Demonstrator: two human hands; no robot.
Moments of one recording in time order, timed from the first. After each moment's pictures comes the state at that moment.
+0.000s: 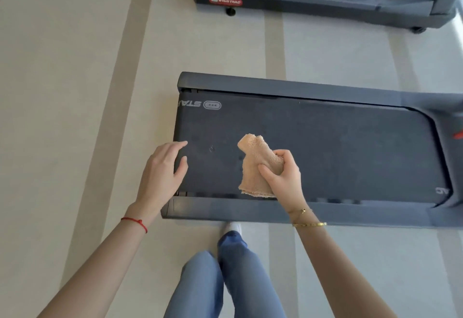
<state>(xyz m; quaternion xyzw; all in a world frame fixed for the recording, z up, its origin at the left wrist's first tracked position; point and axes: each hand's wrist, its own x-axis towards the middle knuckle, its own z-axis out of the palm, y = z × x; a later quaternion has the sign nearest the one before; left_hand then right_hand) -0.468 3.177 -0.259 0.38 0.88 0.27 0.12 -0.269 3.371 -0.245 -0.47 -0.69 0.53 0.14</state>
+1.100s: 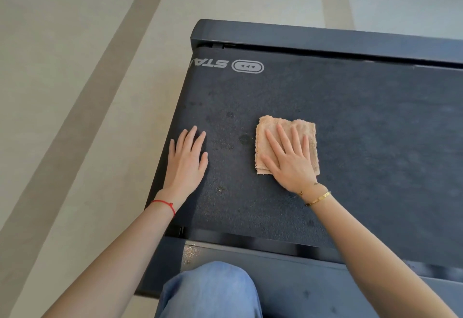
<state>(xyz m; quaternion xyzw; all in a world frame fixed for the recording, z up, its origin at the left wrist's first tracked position) -0.569 3.228 -0.799 0.37 0.92 0.11 0.06 -0.401 3.452 -0.801 -0.23 -0.97 0.11 -0.06</state>
